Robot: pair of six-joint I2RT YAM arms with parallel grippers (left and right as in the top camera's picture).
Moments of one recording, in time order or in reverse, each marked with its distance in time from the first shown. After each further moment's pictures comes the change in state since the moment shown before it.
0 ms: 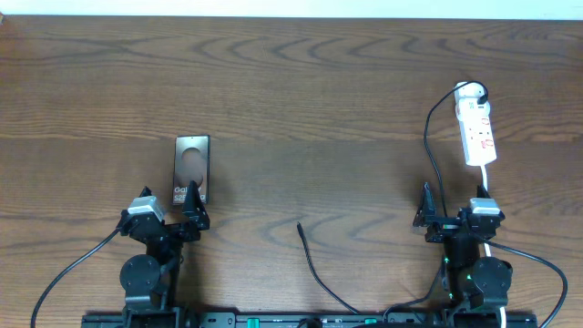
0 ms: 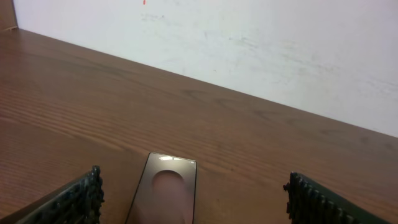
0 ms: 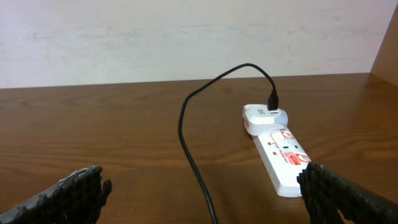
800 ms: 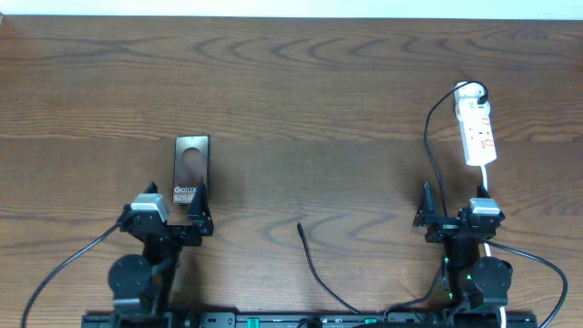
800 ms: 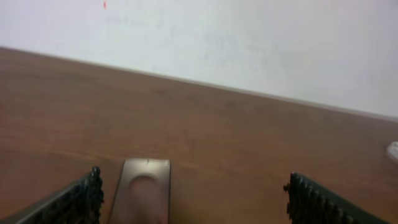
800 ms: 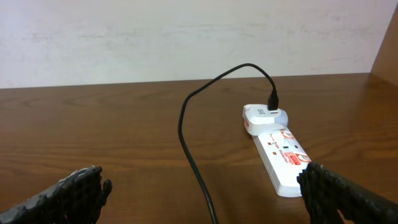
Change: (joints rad) left arm 0.000 0.069 0.181 -0.141 0.129 0.064; right arm 0.000 0.000 0.000 0.000 0.000 0.000
